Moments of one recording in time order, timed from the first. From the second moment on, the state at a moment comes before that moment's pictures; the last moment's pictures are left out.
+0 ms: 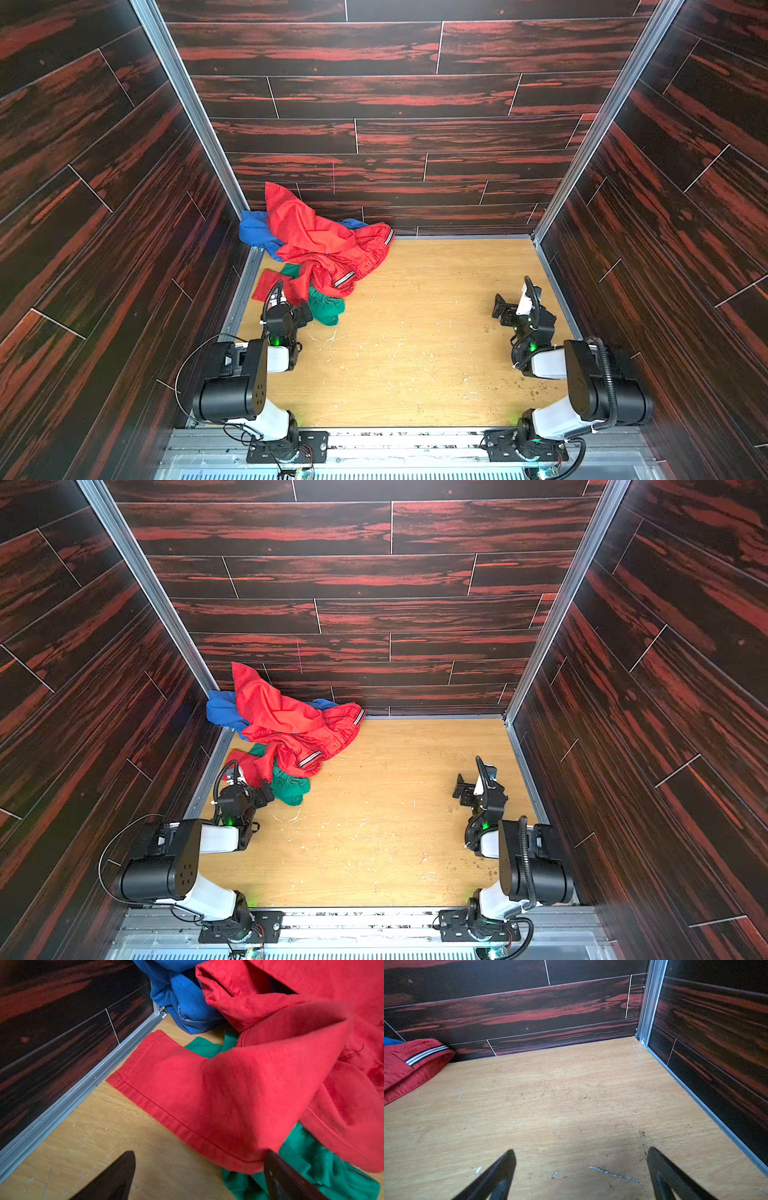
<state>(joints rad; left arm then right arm) 0.10 1.56 0.37 0.80 -0.15 -0.16 -0.07 1.54 0.30 1.02 -0.04 0.07</state>
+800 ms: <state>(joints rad) 0.10 1.56 0.37 0.80 -0.14 -0.16 -0.07 1.54 0.30 1.02 -0.04 0.07</state>
